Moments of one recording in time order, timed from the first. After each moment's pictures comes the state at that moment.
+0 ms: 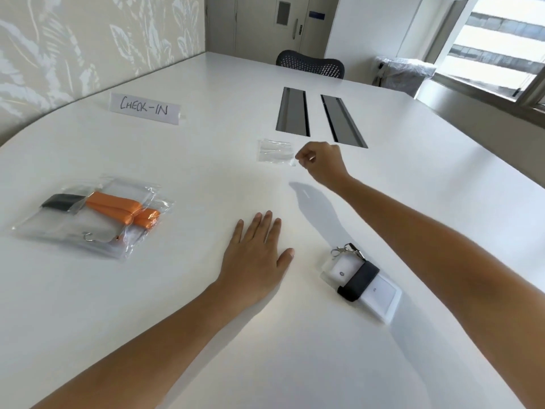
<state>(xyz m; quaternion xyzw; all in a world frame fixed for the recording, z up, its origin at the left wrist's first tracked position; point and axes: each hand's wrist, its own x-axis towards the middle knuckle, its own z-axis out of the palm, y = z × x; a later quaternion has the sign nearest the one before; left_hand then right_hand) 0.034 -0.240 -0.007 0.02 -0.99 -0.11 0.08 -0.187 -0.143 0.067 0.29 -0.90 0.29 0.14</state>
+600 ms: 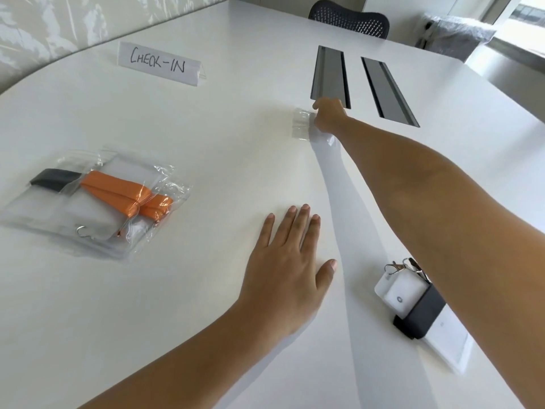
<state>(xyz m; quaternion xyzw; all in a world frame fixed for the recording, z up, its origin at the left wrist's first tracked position) 0.036 -0.245 -0.012 0.00 -0.99 -0.10 0.11 -0.326 -0.250 0.038 0.23 -0.97 0.06 0.06</state>
